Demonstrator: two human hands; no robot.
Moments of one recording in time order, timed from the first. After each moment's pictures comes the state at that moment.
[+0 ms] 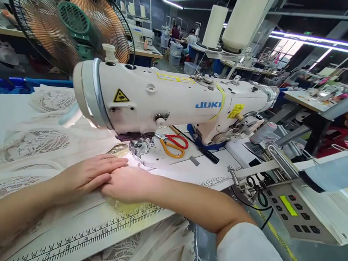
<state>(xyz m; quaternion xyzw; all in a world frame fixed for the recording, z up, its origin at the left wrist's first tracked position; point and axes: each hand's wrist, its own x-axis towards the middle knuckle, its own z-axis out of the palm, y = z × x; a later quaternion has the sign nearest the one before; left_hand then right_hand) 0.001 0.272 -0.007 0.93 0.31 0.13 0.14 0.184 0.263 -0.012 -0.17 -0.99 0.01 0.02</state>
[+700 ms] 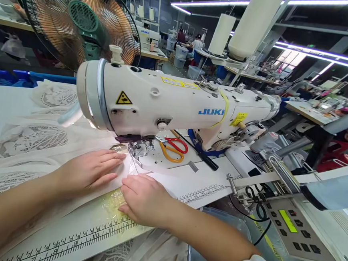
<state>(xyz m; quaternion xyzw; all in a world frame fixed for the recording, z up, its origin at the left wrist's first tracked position) 0.013 0.283 -0.010 0.94 0.34 0.08 0.01 0.235 0.221 -0.027 -0.28 -0.94 0.02 0.20</state>
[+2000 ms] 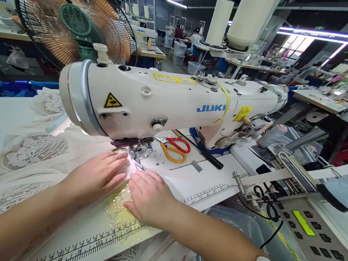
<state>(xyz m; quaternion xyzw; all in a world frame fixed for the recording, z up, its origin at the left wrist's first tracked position) 0.037 0.280 -0.003 0.91 0.41 0.05 -0.02 0.236 0.223 -0.044 -0.34 -0.90 -0.03 0.26</state>
